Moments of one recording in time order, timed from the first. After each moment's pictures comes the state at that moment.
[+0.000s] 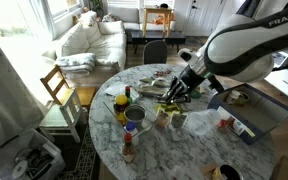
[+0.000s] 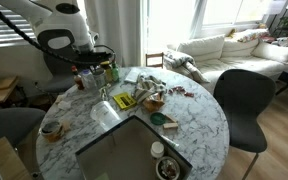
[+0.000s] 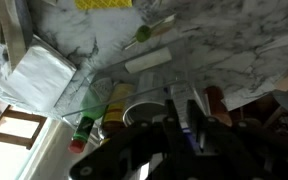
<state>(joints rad) -0.01 0.04 0.14 -2.27 0.56 2.62 -1.43</state>
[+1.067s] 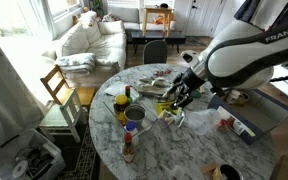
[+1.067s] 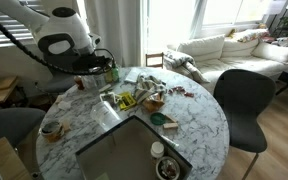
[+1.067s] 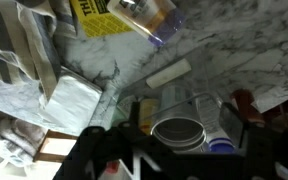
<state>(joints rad) 0.02 0.06 0.11 -2.31 0.48 2.75 -1.20</state>
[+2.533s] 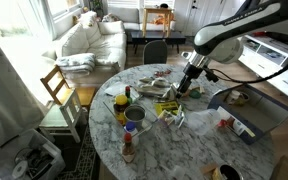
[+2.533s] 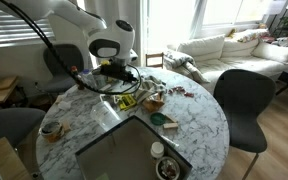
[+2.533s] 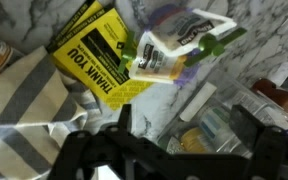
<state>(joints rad) -0.21 0.38 0.07 -1.87 0.50 2.22 -1.00</state>
